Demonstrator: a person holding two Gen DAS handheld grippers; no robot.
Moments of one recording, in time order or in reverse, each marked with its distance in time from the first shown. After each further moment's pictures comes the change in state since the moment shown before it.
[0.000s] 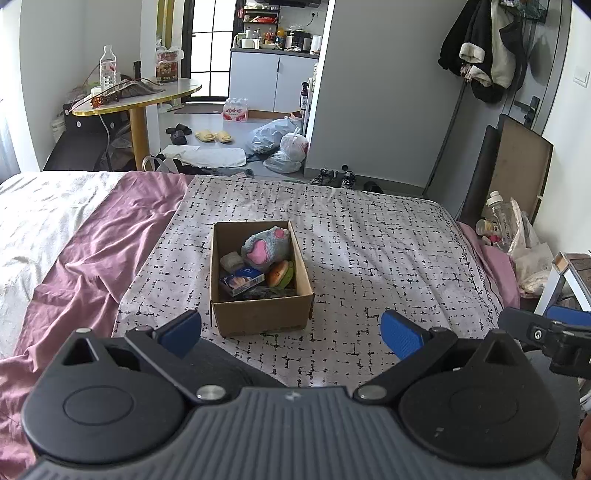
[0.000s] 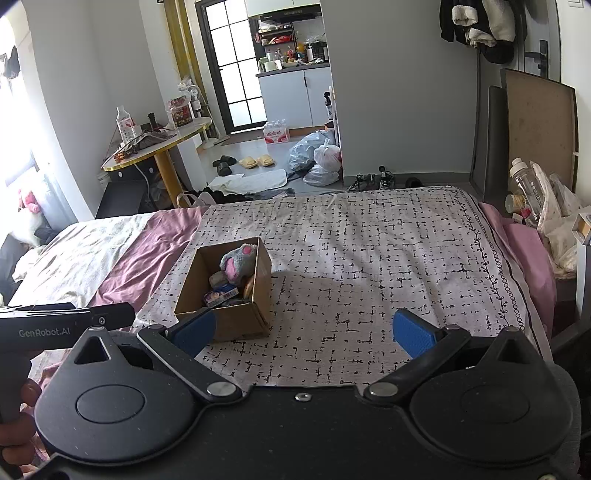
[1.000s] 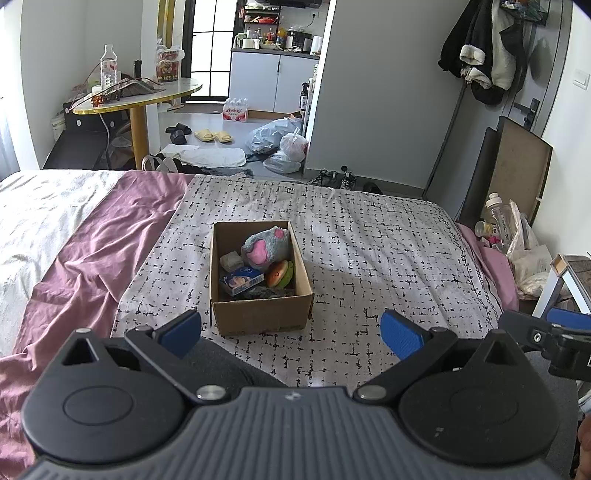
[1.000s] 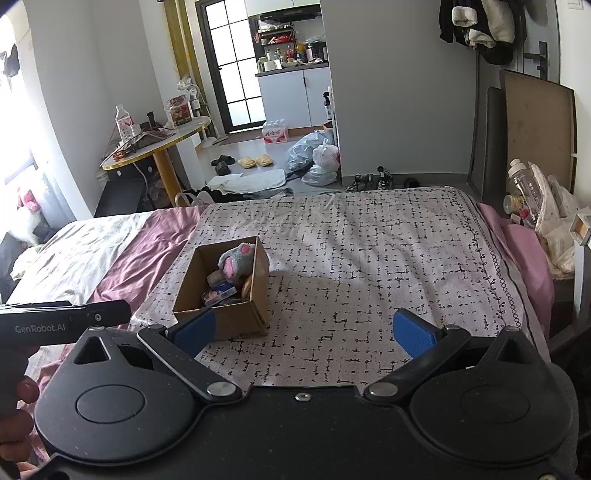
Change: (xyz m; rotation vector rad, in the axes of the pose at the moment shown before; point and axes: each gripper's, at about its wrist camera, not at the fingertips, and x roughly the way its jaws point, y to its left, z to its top) left arm -0.001 0.000 0.000 -0.002 -0.002 -0.004; right arm -0.001 -0.002 0.001 0.000 0.003 0.002
